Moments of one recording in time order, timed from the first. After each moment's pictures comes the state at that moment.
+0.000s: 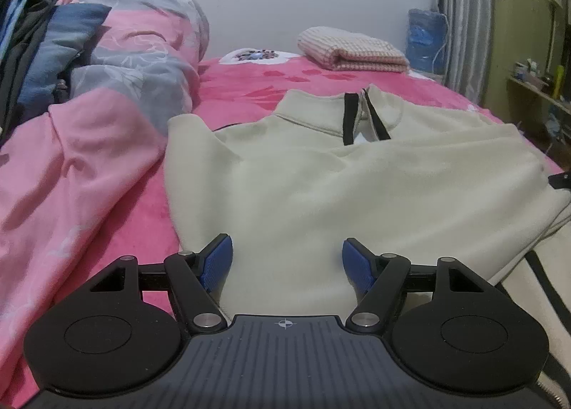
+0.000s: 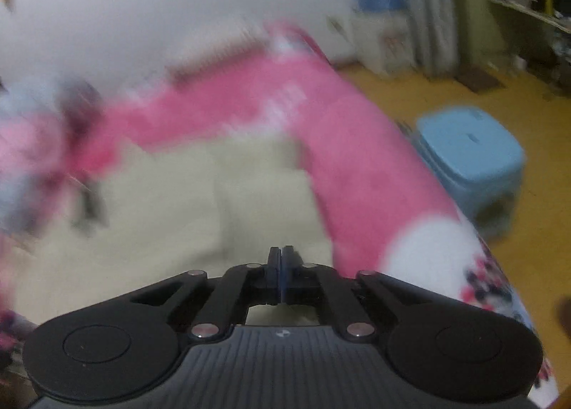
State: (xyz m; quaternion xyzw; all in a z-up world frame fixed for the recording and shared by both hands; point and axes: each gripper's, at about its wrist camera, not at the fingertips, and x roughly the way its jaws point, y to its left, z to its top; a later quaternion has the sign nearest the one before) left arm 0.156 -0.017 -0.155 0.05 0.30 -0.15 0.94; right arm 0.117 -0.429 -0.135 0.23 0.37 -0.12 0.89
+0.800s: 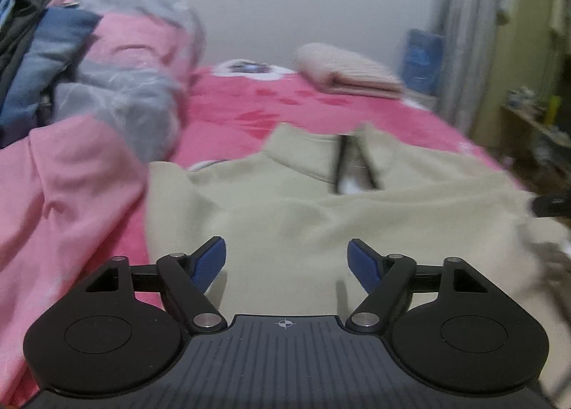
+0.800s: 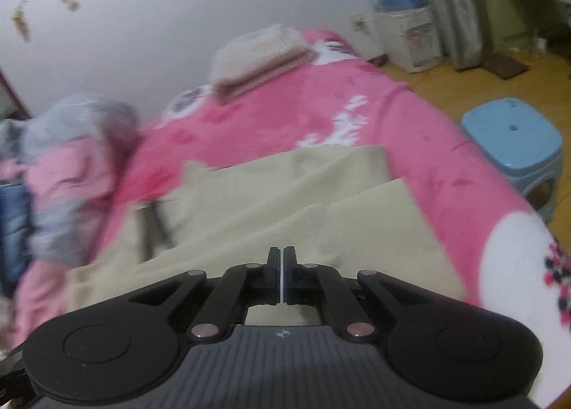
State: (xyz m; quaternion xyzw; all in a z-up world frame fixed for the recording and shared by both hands) left arm 0.179 -0.021 -0.126 0.01 0.32 -0.19 0.93; right arm 0.118 -0.370 -0.091 0.26 0.35 -0.03 0.90
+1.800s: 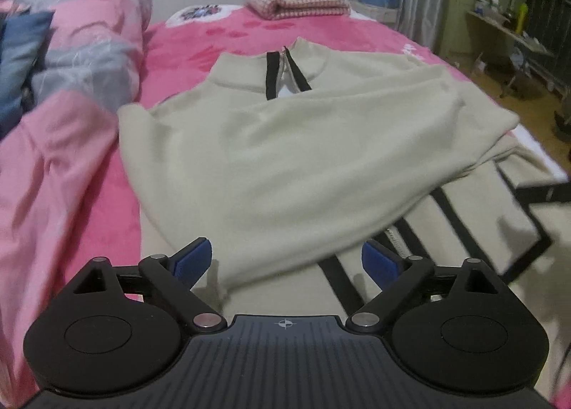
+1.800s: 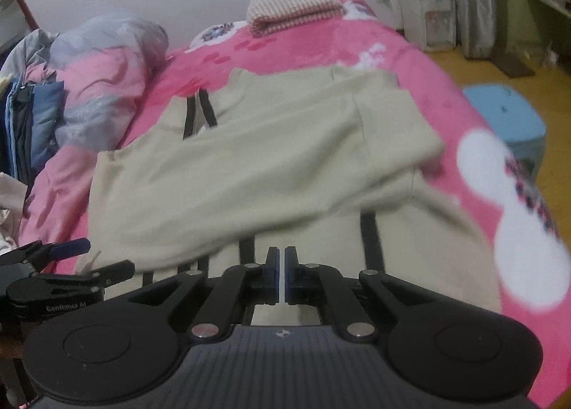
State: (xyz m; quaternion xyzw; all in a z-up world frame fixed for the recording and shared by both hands) left arm 0.110 -0.044 -0.108 0.10 0.41 -0.21 0.88; right arm 0.024 -0.300 -0.081 0.20 0.42 -0.04 0.88
